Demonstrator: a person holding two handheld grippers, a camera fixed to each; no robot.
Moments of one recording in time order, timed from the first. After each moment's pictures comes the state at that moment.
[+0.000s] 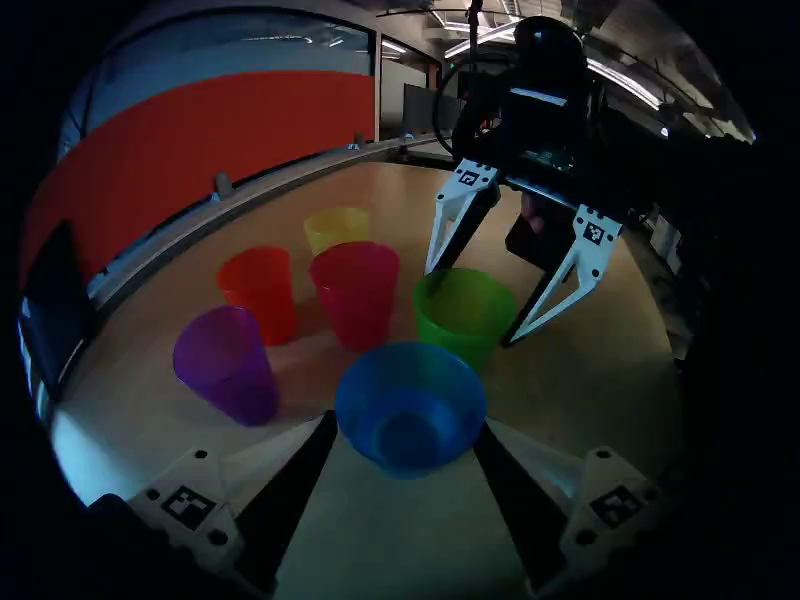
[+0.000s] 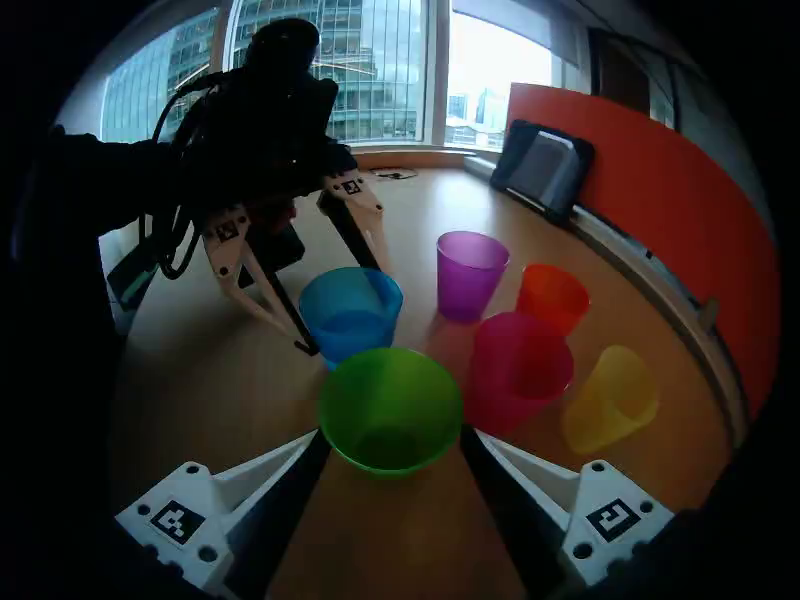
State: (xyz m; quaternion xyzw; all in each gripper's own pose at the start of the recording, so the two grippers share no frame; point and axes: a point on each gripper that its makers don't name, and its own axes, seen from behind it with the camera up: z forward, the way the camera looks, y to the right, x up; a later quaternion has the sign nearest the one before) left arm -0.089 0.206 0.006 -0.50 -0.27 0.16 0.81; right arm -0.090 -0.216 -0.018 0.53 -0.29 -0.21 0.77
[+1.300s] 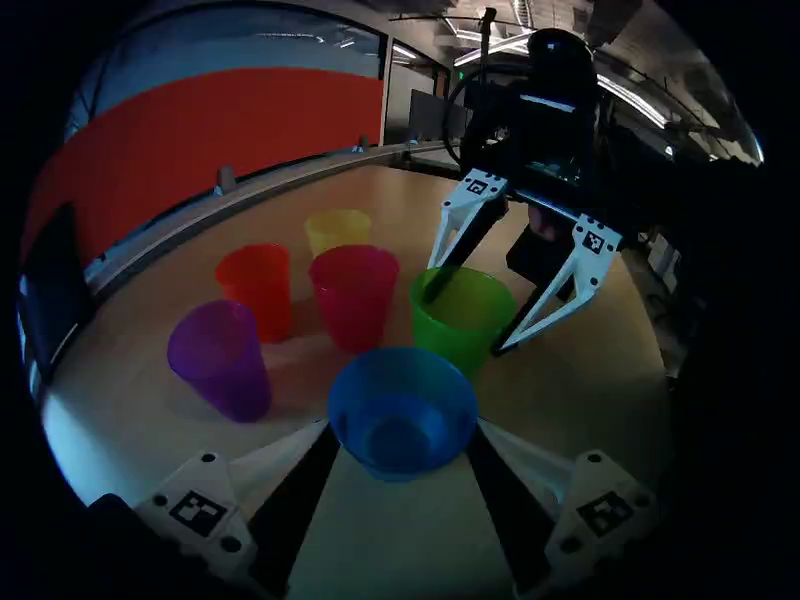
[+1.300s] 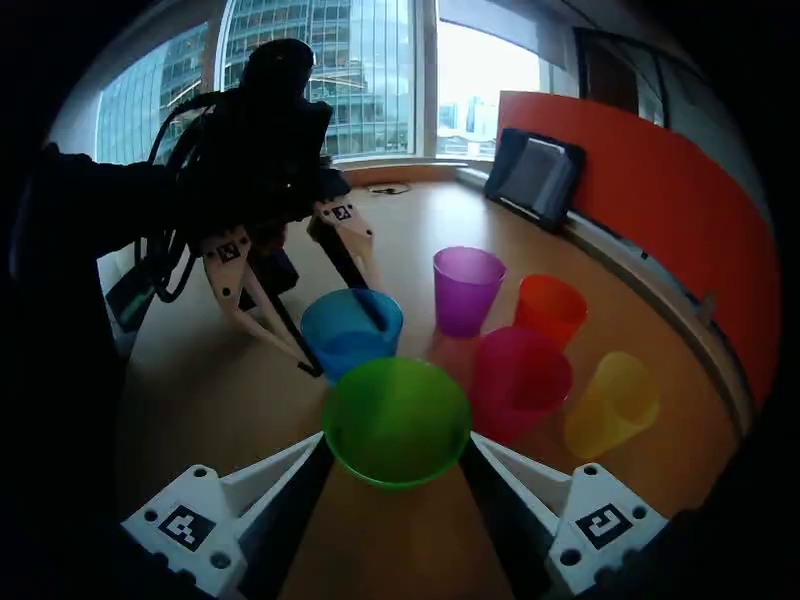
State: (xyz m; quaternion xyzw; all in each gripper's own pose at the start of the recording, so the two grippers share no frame) left arm -0.087 0.210 0.001 -0.50 -0.28 0.13 0.81; right arm -0.079 -0.226 -0.019 0.53 -0.28 -0.18 0.78
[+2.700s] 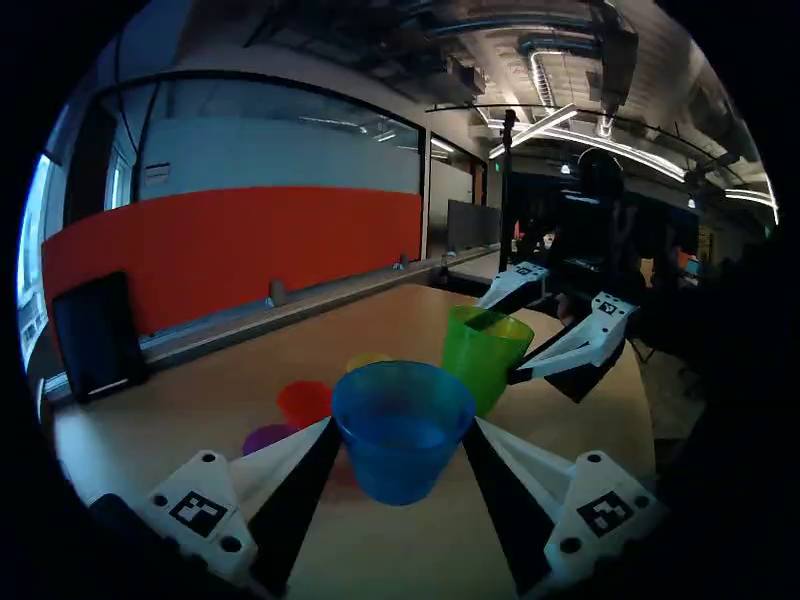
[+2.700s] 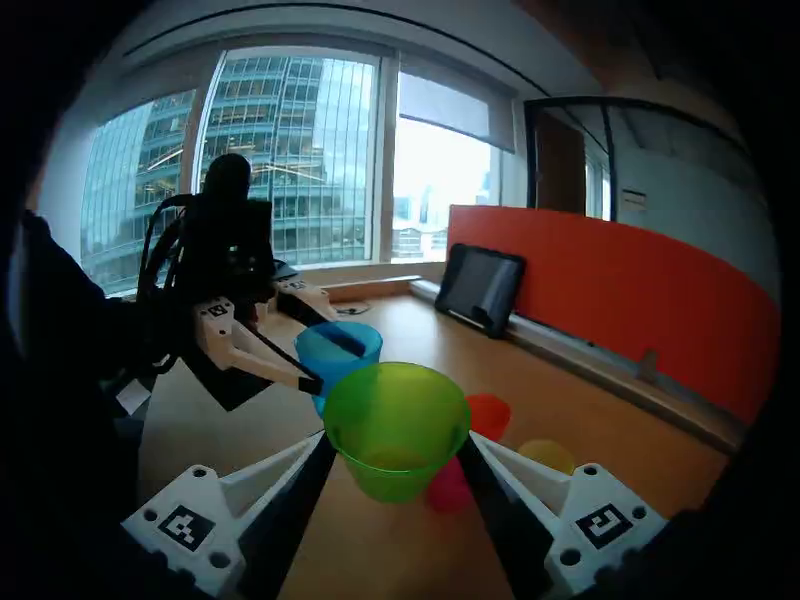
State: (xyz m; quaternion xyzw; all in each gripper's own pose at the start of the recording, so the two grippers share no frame) left arm 0.055 0.204 0.013 -0.44 -0.13 0.04 0.89; right arm 0.053 -0.225 -0.025 0.48 -0.12 -0.09 0.86
